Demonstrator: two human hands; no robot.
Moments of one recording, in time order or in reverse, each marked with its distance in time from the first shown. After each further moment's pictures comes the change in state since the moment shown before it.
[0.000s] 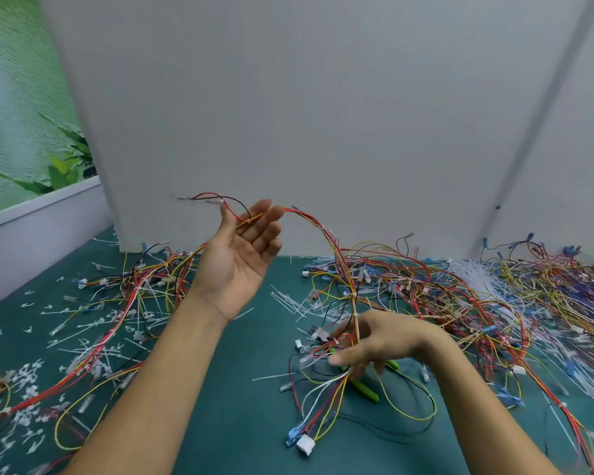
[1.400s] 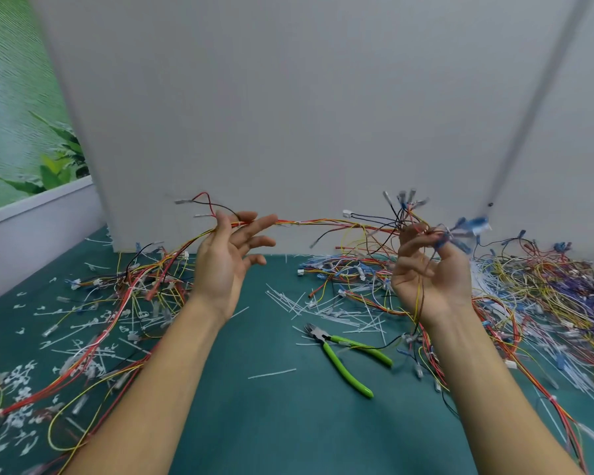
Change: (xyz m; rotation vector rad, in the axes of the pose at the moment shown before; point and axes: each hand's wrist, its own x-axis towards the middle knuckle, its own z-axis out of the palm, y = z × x) left_hand 0.006 -0.010 -0.018 0.459 0.100 0.188; right_hand -0.029 -0.019 -0.039 2.015 0.246 -0.729
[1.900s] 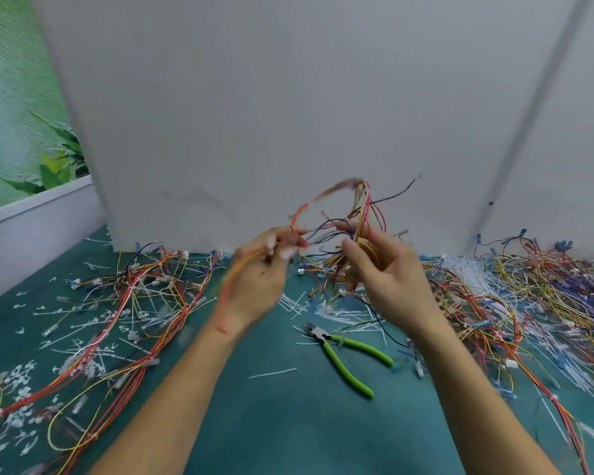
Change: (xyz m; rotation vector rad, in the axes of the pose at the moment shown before) left_hand -0.019 -0.015 0.026 0.665 -0.167 0.372; right_hand -0.012 0.048 0.008 -1.547 -0.221 -0.487
